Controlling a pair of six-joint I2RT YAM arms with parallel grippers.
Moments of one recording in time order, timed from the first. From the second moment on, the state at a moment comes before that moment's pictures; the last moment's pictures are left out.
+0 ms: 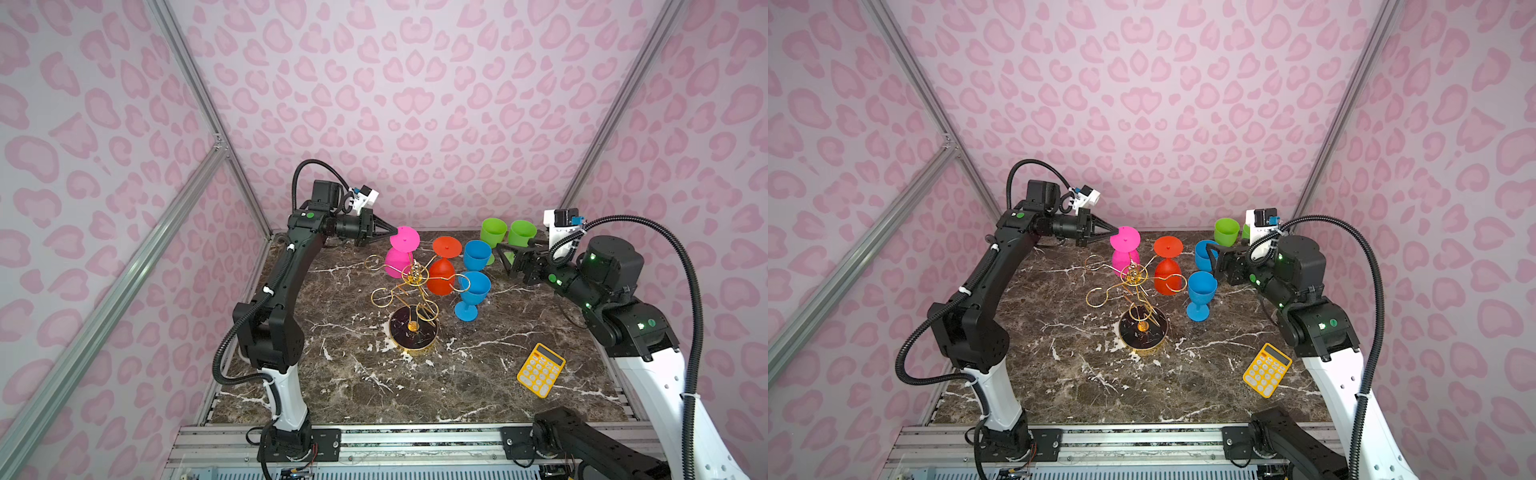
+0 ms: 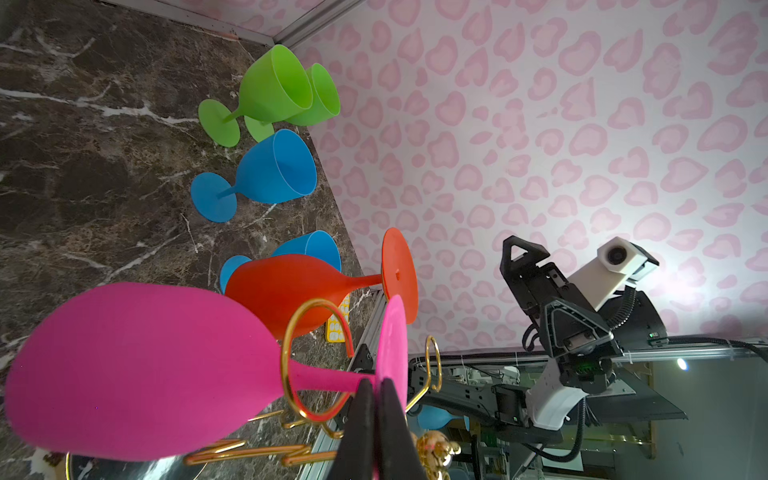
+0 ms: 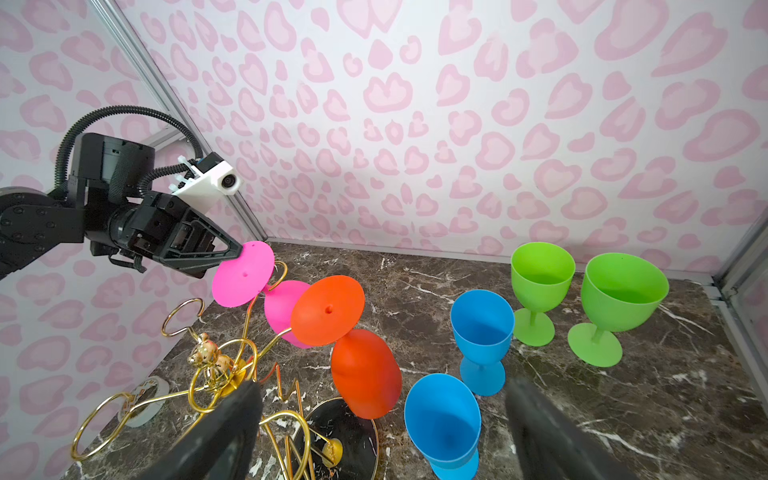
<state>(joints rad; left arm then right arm) -0.21 1.91 1.99 -0.81 1.18 -0.48 0.27 0.98 1.35 -0.62 -0.16 0.23</state>
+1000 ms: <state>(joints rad) -0.25 1.89 1.94 -0.79 1.19 -0.47 0.28 0.99 1.37 -0.62 -0.17 0.24</state>
